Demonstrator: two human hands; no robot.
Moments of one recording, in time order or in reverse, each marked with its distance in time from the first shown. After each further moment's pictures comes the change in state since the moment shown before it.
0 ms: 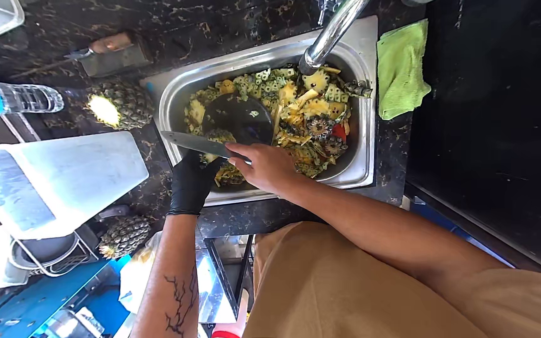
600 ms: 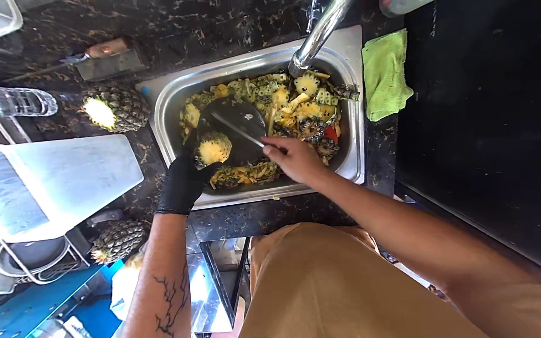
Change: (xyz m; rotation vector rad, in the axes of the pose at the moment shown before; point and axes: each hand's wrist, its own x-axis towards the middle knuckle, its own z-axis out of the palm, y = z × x) left_hand 0.006 -0.006 -0.010 0.004 -0.091 0.068; right_hand -0.025 0.061 -0.033 0.404 0.015 0.221
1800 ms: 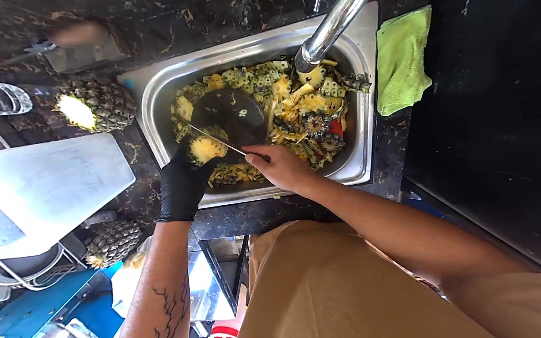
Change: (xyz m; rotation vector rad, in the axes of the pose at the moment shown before) left_hand -0.002 0.013 0.011 0.021 0.077 -0.132; right_hand 0.011 -0.017 0.029 0.080 -0.178 0.005
